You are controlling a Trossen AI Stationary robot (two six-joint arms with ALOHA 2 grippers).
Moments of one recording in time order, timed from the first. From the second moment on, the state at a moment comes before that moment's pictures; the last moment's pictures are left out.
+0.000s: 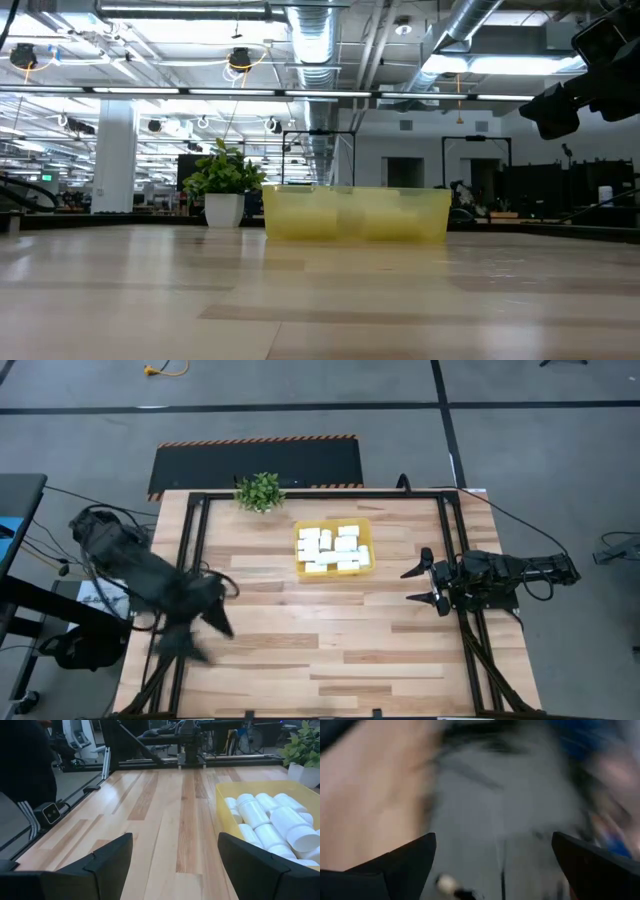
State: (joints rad) left arm -0.58 1.26 1.76 -1.03 0.09 -1.00; right arm 0.11 0.03 0.10 -0.28 -0.08 0.03
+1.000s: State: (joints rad) left arm -0.22 0.56 0.83 0.03 -0.05 0.12; right arm 0.11 0.03 0.10 -0.28 -0.08 0.03
